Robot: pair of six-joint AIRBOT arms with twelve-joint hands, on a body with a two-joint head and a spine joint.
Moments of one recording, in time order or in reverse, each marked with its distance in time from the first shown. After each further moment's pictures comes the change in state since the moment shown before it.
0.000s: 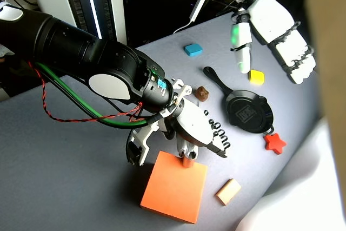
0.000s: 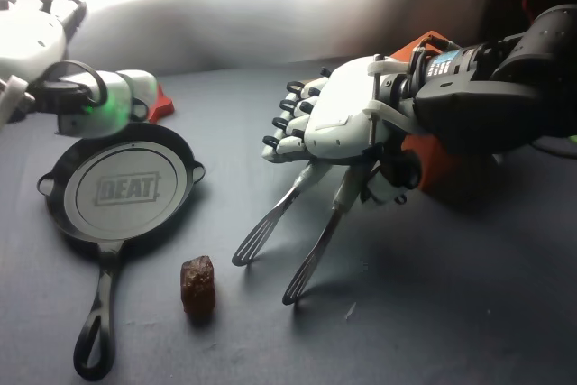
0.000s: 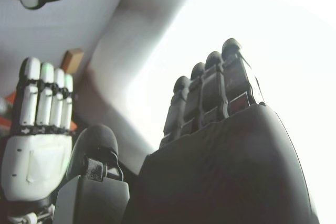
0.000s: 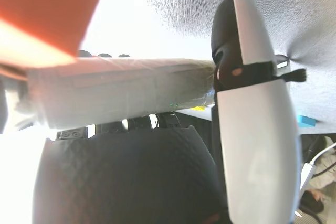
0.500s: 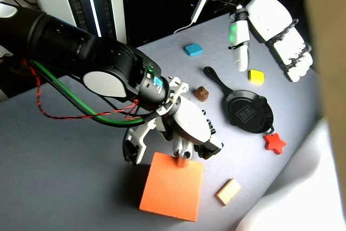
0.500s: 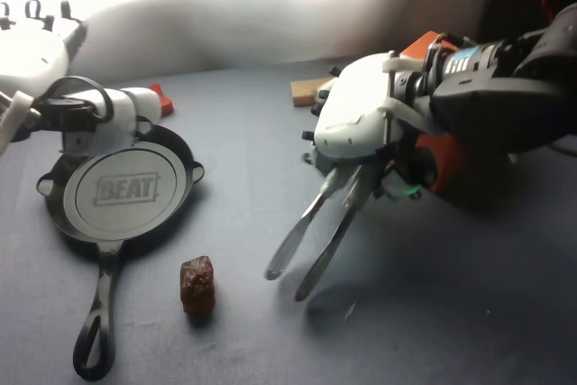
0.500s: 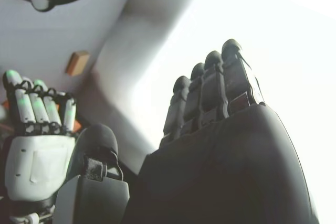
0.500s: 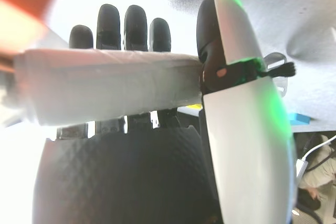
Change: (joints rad) left arm -0.004 0.000 -0.056 -0.063 -0.063 0.008; right arm 0.018 0.051 -0.054 0.000 -0.010 0.002
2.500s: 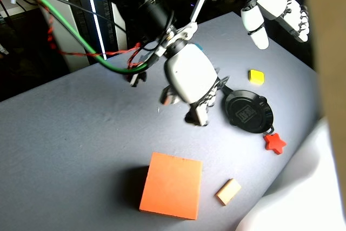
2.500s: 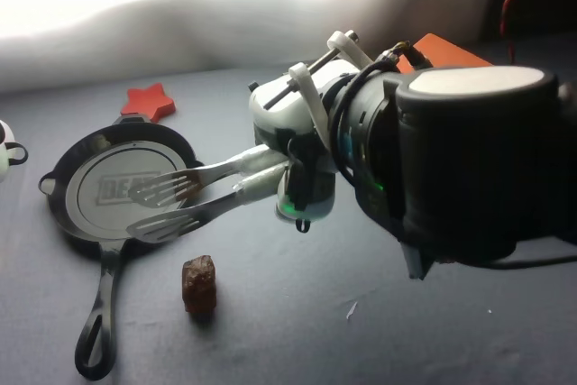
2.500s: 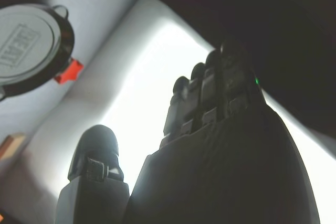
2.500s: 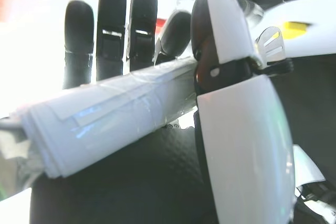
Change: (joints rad) left arm -0.006 -0.002 -0.102 -0.159 -0.575 -0.003; right arm 0.110 -0.096 -0.363 -1.126 -0.627 1.806
